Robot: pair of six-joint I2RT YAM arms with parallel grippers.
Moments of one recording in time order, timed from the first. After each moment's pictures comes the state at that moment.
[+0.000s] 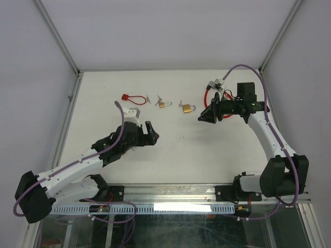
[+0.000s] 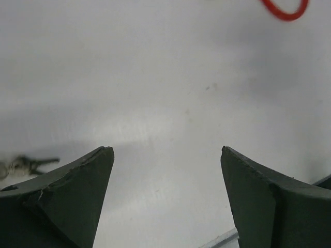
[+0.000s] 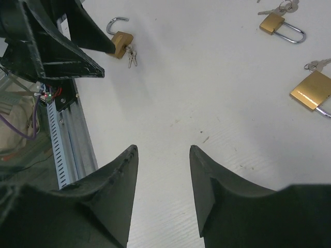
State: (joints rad) left arm -0.82 1.02 0.71 -0.19 -0.22 -0.64; right arm 0.10 1.31 1.08 -0.60 -1.07 -0.30
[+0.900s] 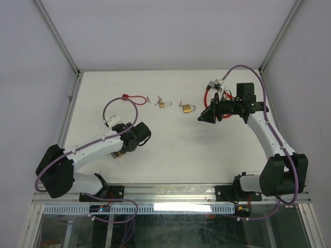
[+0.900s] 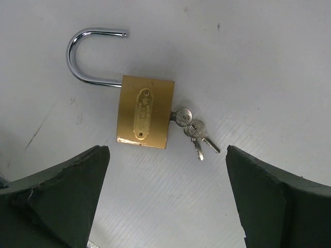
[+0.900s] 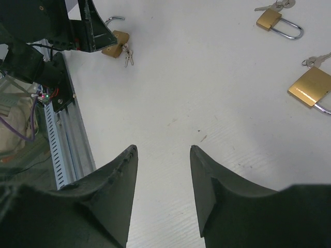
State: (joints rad) left arm -0.81 1.38 0.89 -1.05 -0.73 -1.46; right arm 0.11 1.32 1.07 -0.58 -1.06 -0.29
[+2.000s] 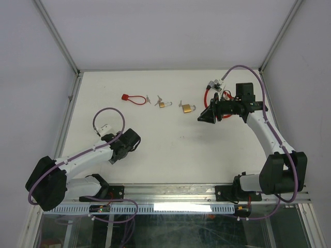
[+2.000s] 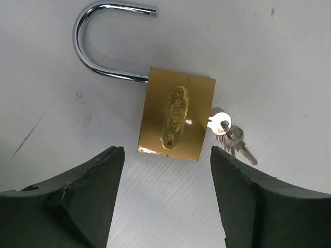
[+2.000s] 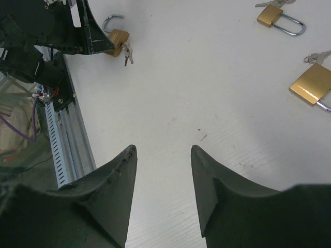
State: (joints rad) left arm -0.71 1.18 0.62 -0.85 -0.64 -1.42; right arm 0.11 1.34 1.07 -0.58 -1.06 -0.29
